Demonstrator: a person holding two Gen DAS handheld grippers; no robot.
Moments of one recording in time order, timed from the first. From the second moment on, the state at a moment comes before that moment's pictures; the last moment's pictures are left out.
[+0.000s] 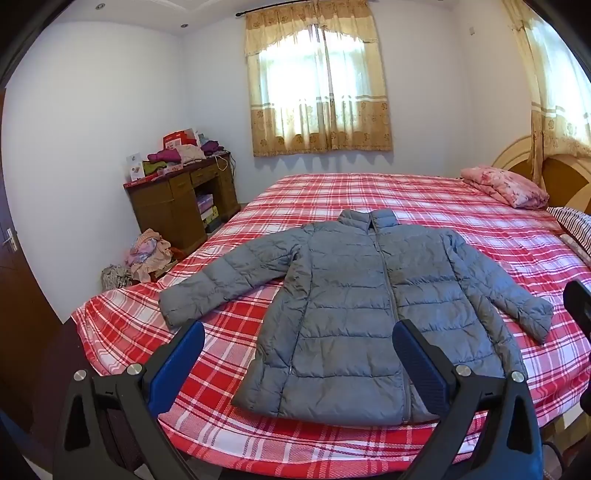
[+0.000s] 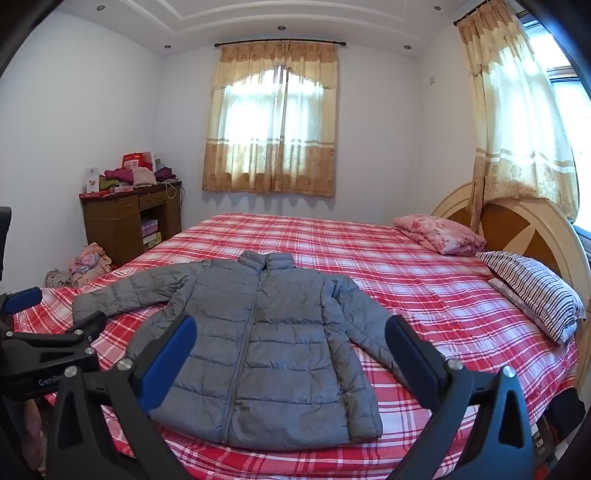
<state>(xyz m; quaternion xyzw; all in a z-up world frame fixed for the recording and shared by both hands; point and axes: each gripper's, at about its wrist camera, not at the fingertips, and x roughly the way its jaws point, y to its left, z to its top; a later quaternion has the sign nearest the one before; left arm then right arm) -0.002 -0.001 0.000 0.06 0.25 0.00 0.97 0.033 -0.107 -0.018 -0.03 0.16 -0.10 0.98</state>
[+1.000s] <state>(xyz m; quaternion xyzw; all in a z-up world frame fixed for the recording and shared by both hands) 0.002 0.008 -0.002 0.04 0.26 -0.01 0.97 0.040 -0.098 -0.025 -0.02 0.18 -0.09 0.98</state>
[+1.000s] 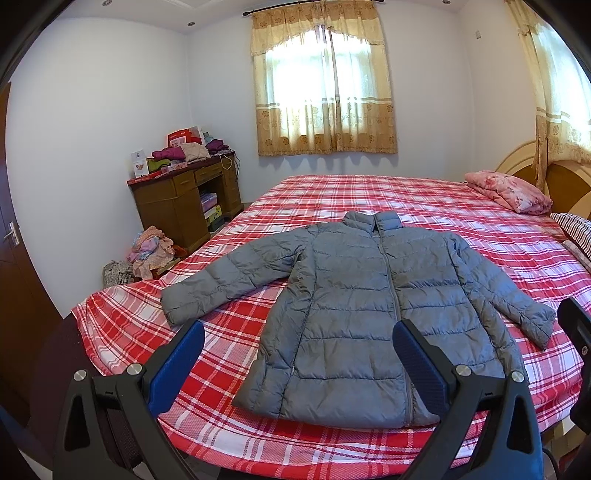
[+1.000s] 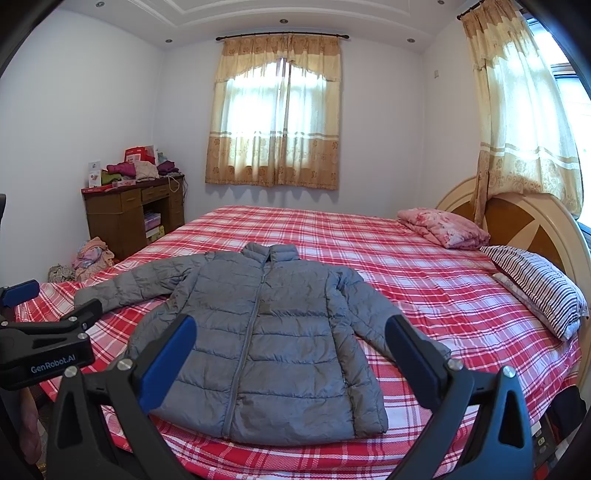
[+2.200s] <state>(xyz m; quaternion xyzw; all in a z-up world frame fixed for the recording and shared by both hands) 0.001 0.008 -0.003 0.04 0.25 -0.01 0.97 0.042 -0.089 -0.029 -0.02 0.19 -0.08 0.98</state>
